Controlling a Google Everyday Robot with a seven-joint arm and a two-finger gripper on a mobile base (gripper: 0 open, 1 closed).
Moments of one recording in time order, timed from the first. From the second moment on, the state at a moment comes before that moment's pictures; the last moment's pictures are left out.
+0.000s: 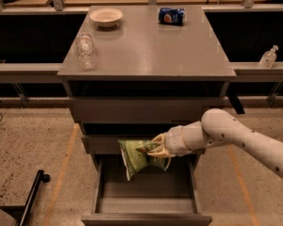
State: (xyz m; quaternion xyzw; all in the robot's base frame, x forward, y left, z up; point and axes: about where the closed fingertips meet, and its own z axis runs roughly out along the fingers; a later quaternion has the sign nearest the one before) arm 0.537 -0.041 0.594 -0.66 0.61 0.25 0.36
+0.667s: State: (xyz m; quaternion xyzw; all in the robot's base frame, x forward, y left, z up) arm 0.536 -0.038 0.611 -0.67 0.60 0.23 0.37
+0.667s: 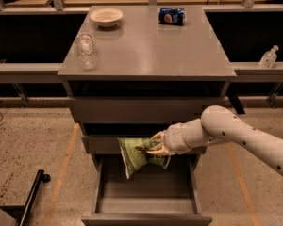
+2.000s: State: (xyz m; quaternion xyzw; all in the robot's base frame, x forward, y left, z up) arm 0.562 -0.024 0.836 -0.73 0.48 0.17 0.46
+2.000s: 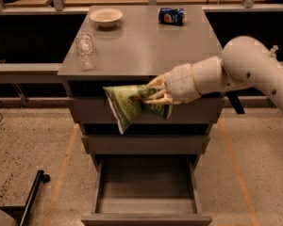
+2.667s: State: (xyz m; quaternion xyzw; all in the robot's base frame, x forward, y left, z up) arm 0.573 -0.025 0.929 -0.73 0.46 0.10 0.49
